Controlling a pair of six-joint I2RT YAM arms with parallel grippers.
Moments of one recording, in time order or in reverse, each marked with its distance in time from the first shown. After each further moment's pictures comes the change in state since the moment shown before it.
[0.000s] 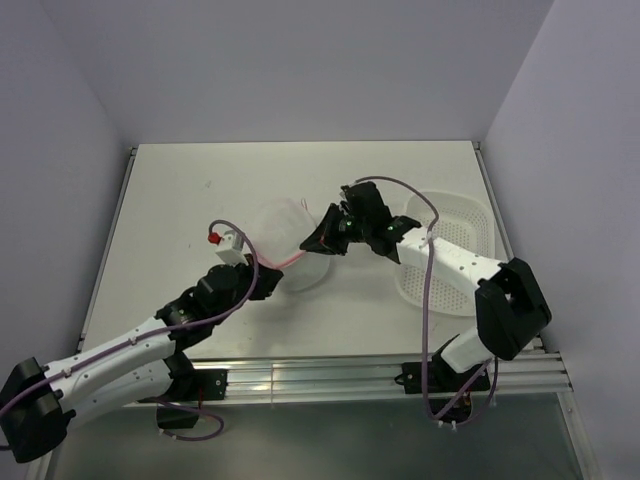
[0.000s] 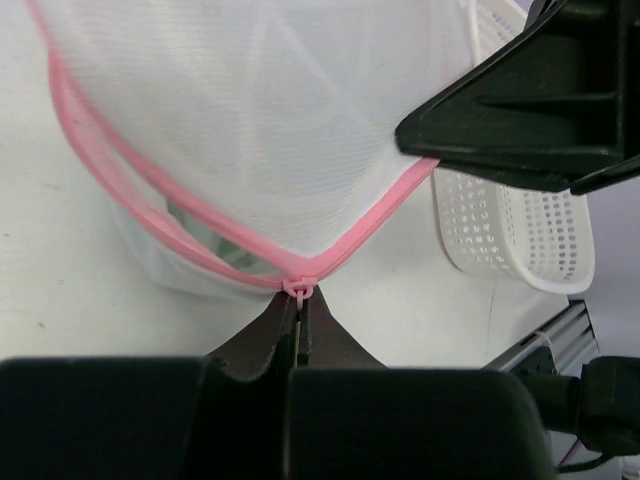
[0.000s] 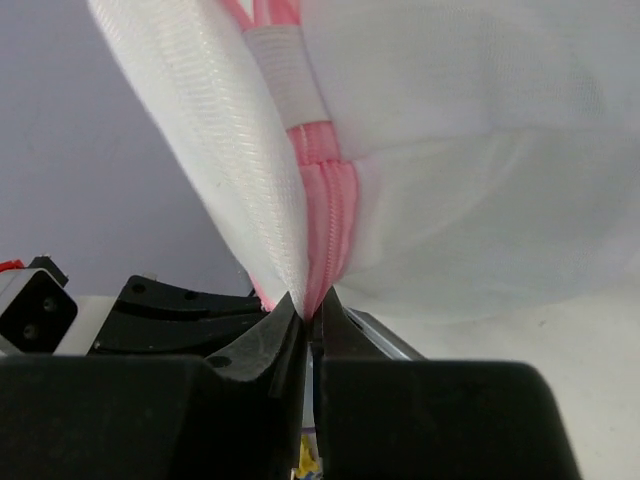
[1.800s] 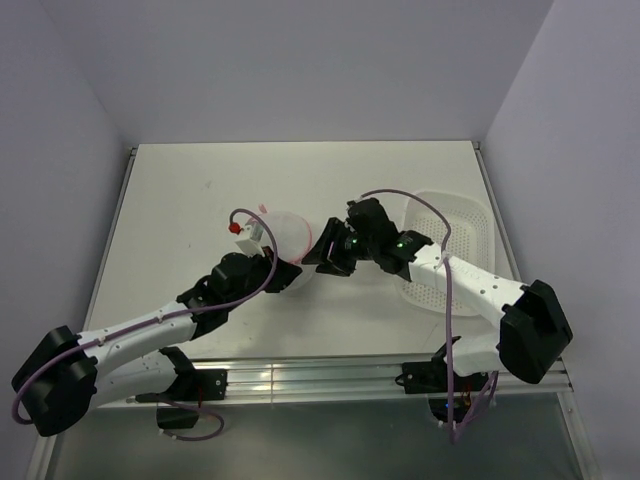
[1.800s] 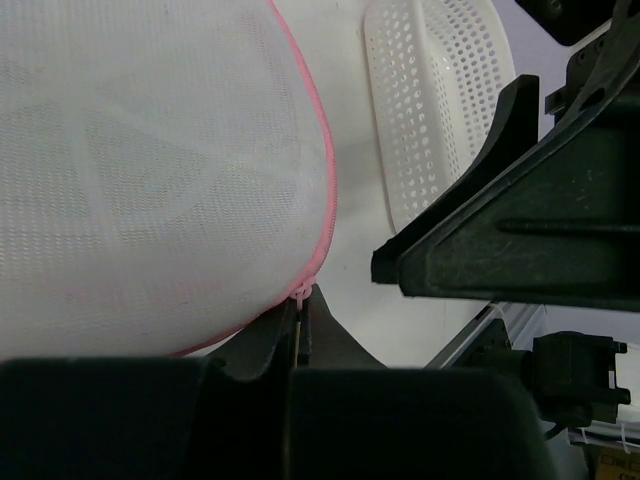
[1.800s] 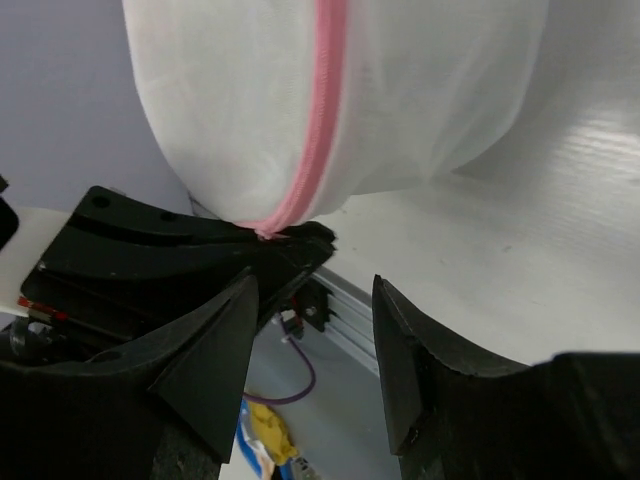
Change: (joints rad) left arm 0.071 0.219 0.032 0.226 0.197 -0.012; right arm 0.041 -0.127 -0.045 -0.159 0.056 -0.054
